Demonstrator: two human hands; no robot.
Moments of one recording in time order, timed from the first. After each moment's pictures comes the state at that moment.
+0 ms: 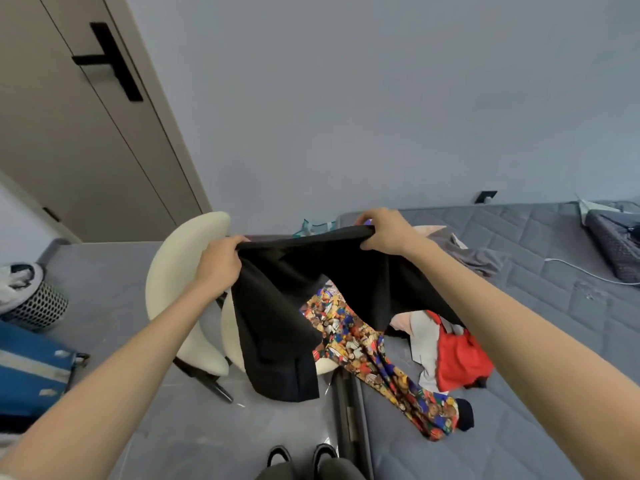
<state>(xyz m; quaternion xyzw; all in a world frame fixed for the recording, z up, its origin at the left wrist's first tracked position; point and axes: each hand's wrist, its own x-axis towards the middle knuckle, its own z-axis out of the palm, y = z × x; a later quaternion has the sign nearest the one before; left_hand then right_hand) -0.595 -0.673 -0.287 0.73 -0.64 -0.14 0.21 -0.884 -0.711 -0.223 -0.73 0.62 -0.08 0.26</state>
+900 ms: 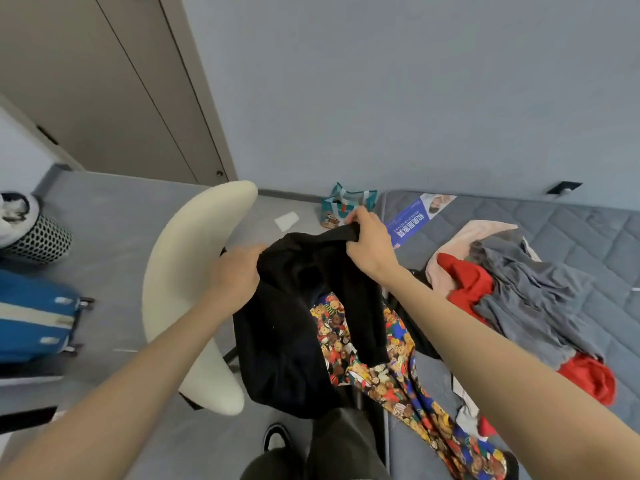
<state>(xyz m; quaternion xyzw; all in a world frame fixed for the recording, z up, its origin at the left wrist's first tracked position) -0.521 -0.763 -0.409 0.75 -0.64 -0.16 0.05 -0.746 -0.841 -0.383 -0.71 0.60 -0.18 0.31</state>
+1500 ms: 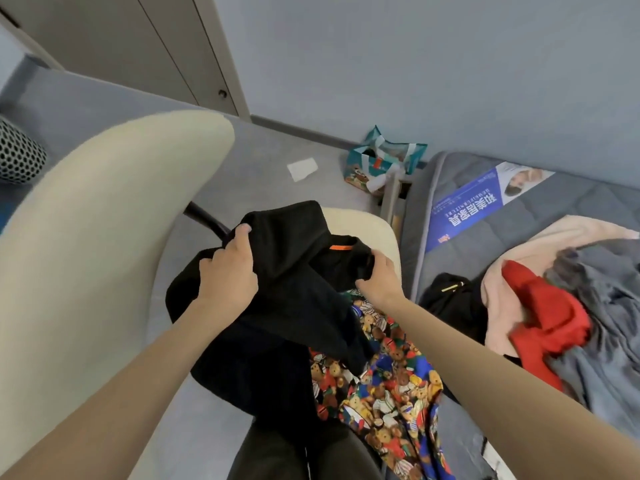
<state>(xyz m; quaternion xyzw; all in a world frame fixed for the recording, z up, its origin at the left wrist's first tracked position) -0.541 -0.834 -0.562 0.81 -0.54 -0.22 -0.06 -0.772 -0.911 -0.646 -0.61 0.66 0.04 0.45</state>
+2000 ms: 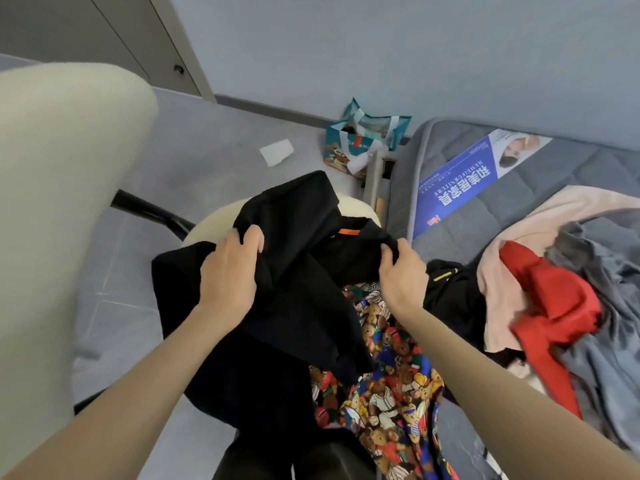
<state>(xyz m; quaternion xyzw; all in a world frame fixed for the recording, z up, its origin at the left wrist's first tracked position) -0.585 -0.861 -0.627 0.79 -0.59 -0.16 0.00 -0.816 -0.921 -0.682 -0.58 0.76 -0.12 0.27</state>
